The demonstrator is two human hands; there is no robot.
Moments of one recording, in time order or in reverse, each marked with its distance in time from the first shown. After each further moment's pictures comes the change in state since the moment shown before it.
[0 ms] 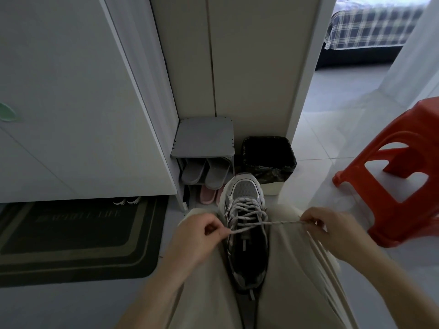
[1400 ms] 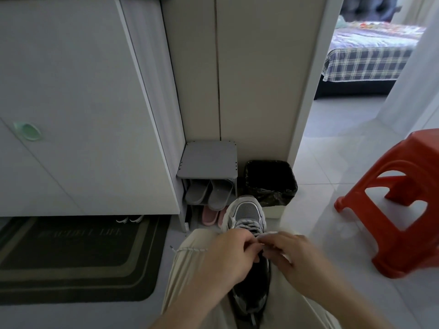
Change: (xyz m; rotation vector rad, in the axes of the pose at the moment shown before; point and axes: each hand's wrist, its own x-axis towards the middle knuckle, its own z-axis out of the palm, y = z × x) left_hand -0.004 0.060 0.013 0.058 -0.073 0.111; right_hand -0.003 -0.070 0.009 0.258 0.081 -0.326
